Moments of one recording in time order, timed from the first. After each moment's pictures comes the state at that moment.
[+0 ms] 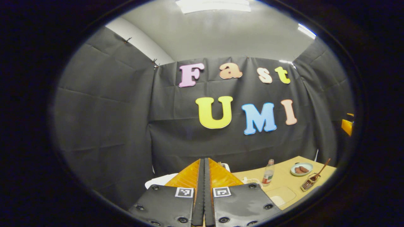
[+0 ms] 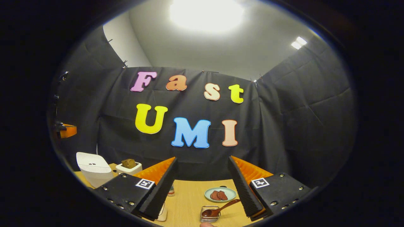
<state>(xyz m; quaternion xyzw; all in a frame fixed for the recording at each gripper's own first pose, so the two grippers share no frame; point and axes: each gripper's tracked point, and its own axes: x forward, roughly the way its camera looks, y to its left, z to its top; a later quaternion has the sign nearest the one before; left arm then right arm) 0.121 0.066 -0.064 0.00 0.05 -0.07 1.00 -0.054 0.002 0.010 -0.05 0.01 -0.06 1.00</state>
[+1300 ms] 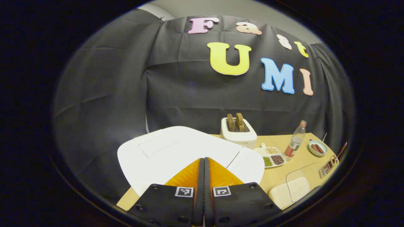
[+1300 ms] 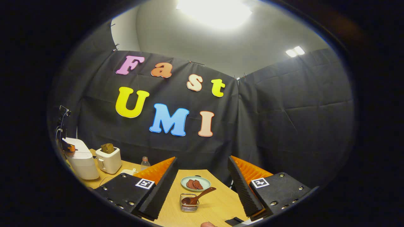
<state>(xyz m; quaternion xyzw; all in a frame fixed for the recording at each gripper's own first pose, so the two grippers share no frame) 0.214 0.099 -0.299 -0.03 0.25 -0.07 0.96 -0.098 -0.016 -0.002 -0.10 0.06 -0.16 0.98</state>
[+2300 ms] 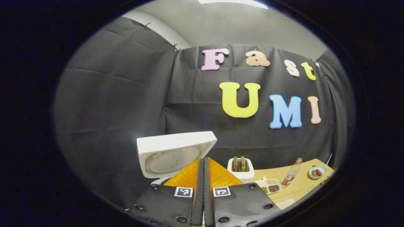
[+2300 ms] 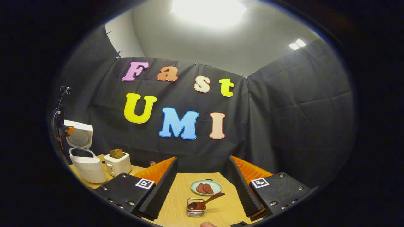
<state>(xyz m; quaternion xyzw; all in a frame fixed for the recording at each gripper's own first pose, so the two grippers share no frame) 0.189 0.121 -0.113 -0.03 0.08 0.00 1.00 -0.062 -0.036 -0.008 -0.06 0.05 -0.10 0.99</state>
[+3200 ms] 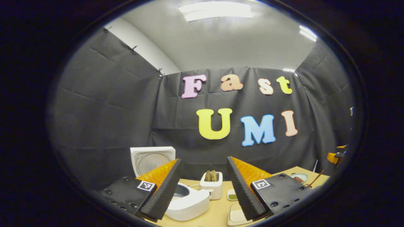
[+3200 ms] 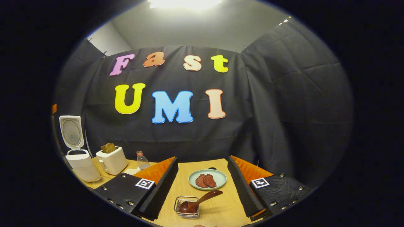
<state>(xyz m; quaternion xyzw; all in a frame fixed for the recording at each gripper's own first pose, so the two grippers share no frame) 0.052 0.007 -0.010 -0.01 0.00 -0.05 1.00 0.010 -0.125 -0.127 0.02 0.13 -0.09 0.99</state>
